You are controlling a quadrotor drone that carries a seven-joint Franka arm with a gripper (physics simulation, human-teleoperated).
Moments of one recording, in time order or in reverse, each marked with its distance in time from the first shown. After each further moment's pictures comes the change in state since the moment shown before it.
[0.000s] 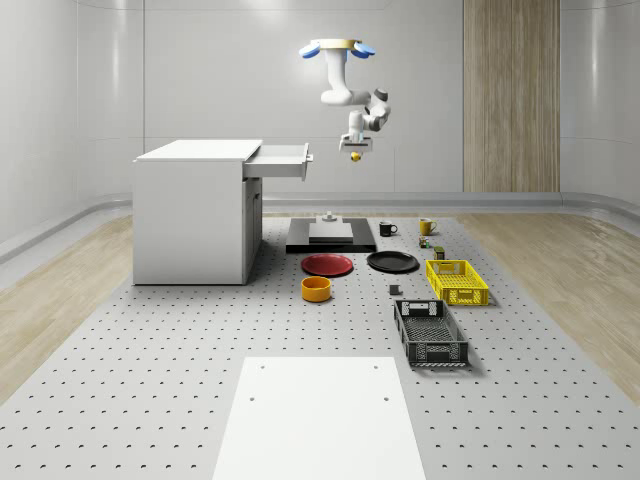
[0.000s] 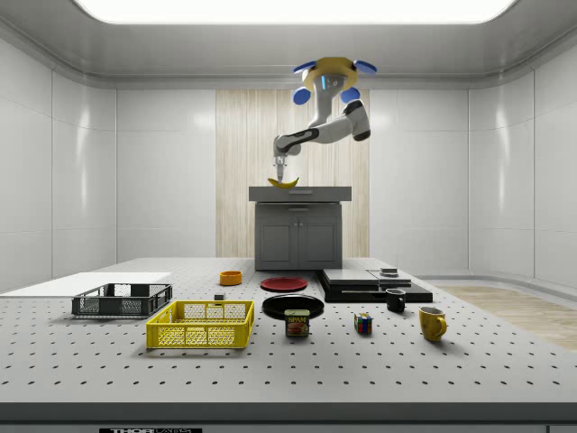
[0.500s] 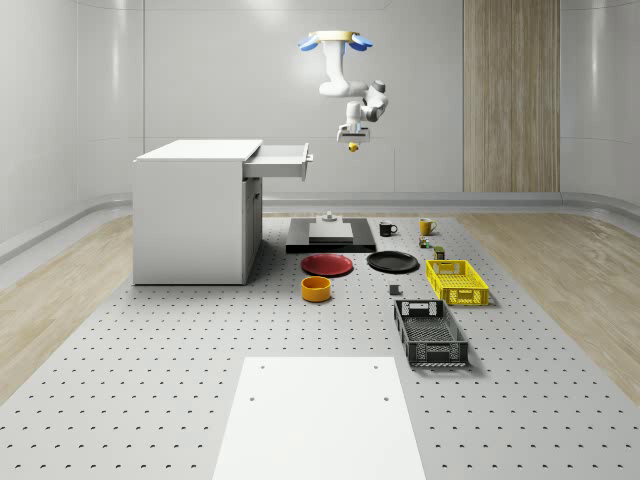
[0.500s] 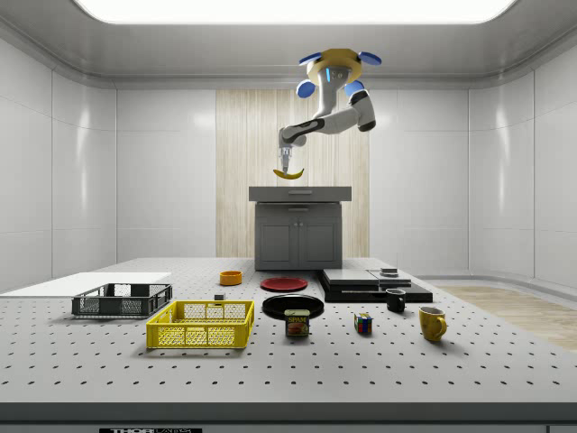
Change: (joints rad) arm 0.001 -0.001 0.000 0.000 -0.001 0.001 -0.001
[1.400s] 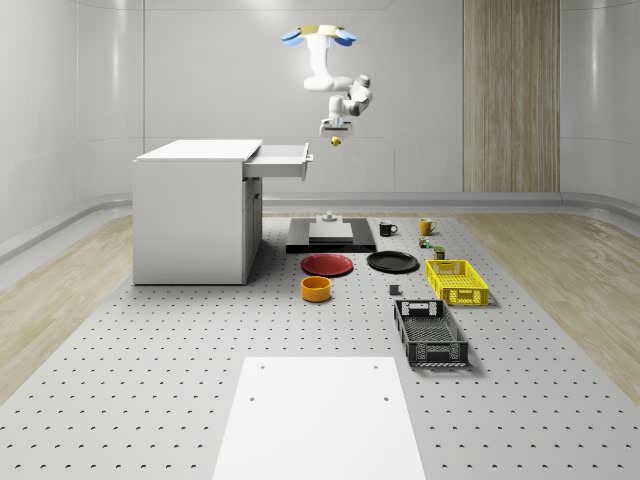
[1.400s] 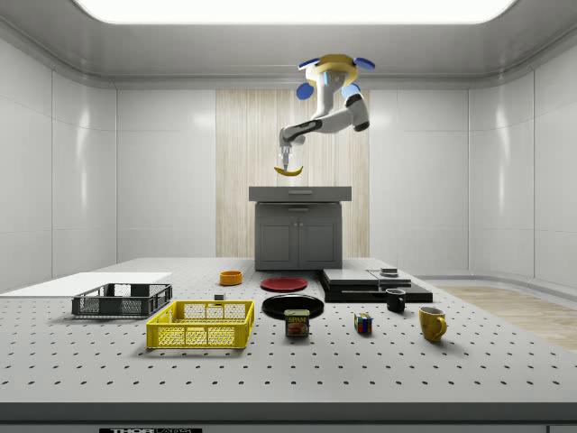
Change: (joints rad) arm 0.001 -0.002 0.000 0.000 -0.001 0.002 -0.001
